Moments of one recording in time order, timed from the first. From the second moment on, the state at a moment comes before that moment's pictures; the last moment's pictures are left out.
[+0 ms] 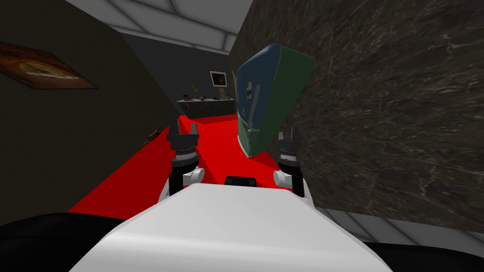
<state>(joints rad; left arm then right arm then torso) 0.52 0.03 0.02 -2.39 -0.03 -0.56 0.11 0.46 -0.04 0.04 -2.30 0.02 -0.38 -0.06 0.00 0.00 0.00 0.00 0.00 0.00</state>
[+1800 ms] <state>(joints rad) 0.52 0.03 0.02 -2.39 -0.03 -0.56 0.11 0.39 -0.15 0.06 -2.23 0.20 -0.35 0.09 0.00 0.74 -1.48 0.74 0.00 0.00</state>
